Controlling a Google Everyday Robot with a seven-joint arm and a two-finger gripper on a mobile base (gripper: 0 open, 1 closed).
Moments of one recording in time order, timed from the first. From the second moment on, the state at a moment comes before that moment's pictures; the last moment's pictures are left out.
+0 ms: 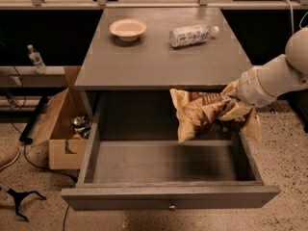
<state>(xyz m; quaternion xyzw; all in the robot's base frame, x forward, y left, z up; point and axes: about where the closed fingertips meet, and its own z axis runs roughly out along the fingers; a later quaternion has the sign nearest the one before) 0.567 -0.205 0.792 -0.69 0.66 0.05 0.29</state>
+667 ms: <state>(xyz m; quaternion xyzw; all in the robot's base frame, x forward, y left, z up) 0.582 -0.208 0.897 -0.68 0.64 0.00 0.36</state>
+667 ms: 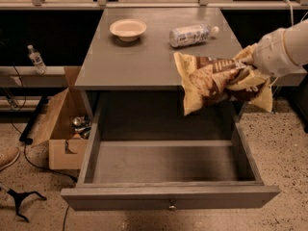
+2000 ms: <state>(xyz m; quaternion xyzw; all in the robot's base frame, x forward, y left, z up) 0.728 -0.206 0.923 -0.52 0.74 0.01 0.43</state>
